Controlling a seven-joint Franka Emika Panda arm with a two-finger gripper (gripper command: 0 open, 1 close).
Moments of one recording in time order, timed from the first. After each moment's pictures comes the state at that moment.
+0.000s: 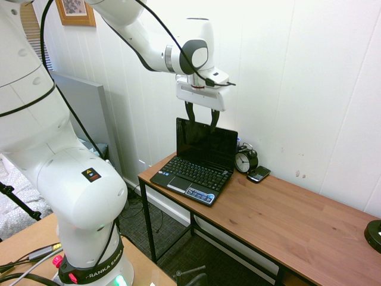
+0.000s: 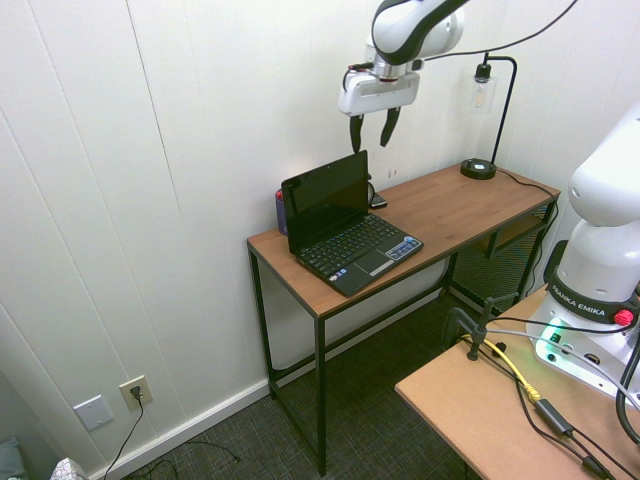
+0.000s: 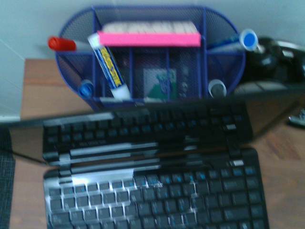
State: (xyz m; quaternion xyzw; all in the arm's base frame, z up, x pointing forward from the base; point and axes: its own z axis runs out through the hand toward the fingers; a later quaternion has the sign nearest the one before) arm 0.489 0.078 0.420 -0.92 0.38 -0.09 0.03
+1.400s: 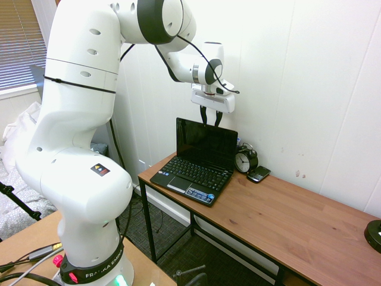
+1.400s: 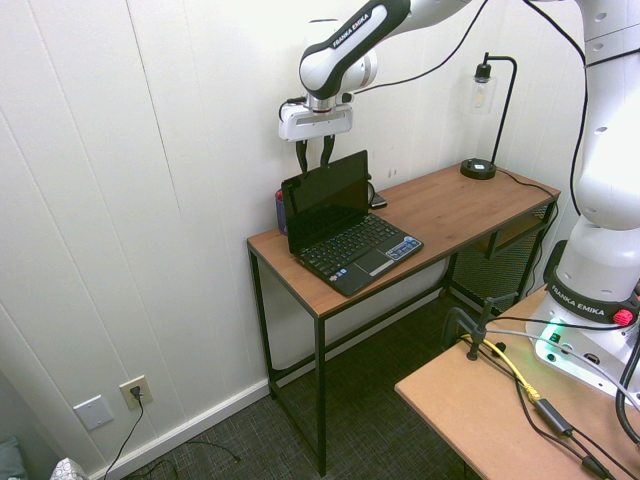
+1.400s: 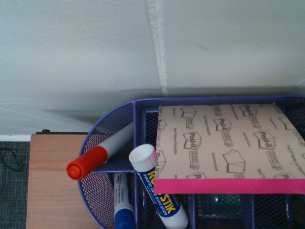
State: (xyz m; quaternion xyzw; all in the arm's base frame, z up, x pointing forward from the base) arm 0.630 0.121 0.331 -0.92 0.40 -0.04 0.03
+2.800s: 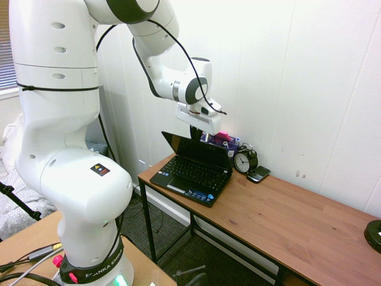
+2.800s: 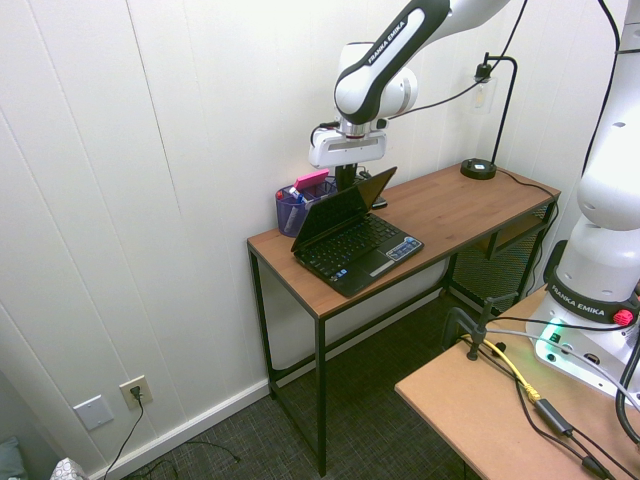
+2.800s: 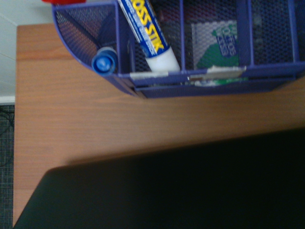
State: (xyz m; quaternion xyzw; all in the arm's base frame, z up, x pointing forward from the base) arm 0.513 0.104 0.280 -0.91 0.41 -0.01 0.05
